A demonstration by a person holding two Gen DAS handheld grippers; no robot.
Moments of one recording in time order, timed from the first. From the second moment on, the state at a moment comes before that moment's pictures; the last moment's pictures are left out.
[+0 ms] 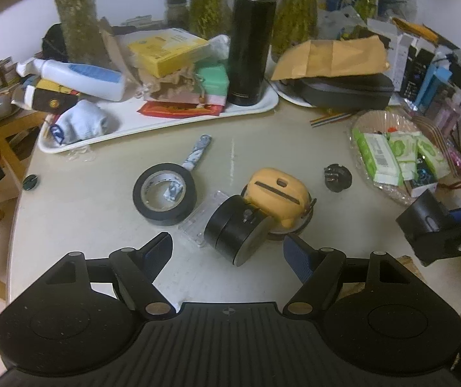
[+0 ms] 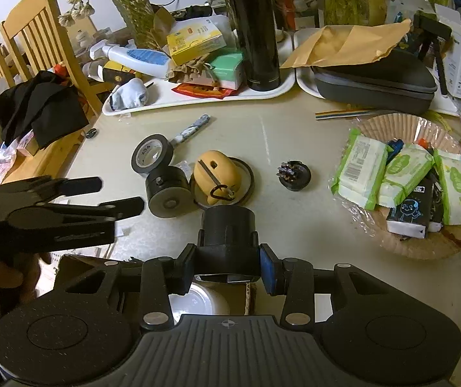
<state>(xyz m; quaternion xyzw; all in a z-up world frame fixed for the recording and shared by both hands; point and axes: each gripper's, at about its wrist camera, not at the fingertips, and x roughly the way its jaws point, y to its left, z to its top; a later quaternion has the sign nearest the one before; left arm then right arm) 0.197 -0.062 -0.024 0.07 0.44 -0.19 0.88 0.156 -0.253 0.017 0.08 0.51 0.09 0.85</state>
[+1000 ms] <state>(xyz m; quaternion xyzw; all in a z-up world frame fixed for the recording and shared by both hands) 0.228 -0.088 -0.060 0.14 0.45 -0.22 0.85 0.159 -0.250 0.011 0.08 0.52 0.10 0.84</state>
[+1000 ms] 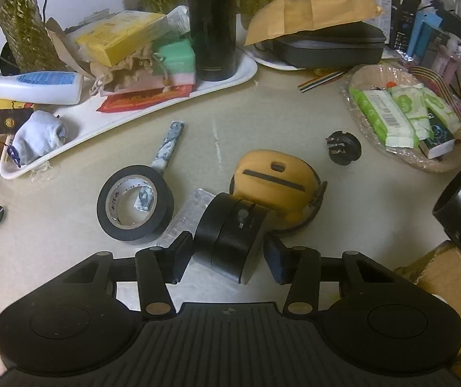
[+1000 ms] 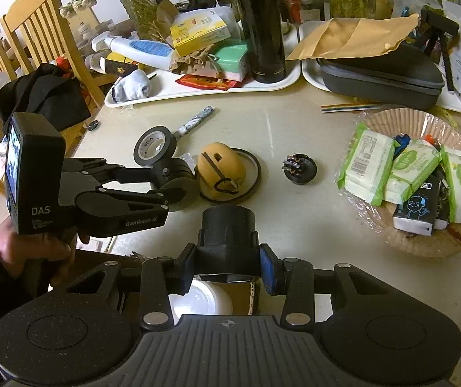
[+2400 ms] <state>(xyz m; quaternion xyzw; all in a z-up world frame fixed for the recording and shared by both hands) 0.170 -0.055 0.020 0.06 0.41 -0.20 0.89 0.154 -0.240 0.026 0.07 0.51 0.09 0.85</state>
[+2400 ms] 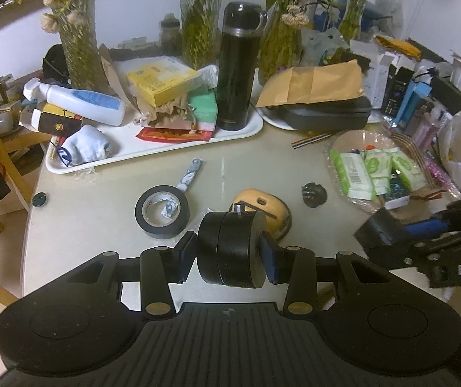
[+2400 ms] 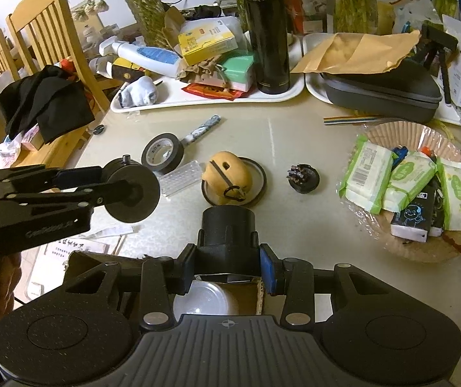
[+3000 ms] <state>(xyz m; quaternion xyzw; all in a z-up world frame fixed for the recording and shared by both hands) 0.112 -0.033 0.021 0.05 0.41 -0.19 0.89 0.128 -0.225 0.033 0.06 0.51 0.11 0.85</state>
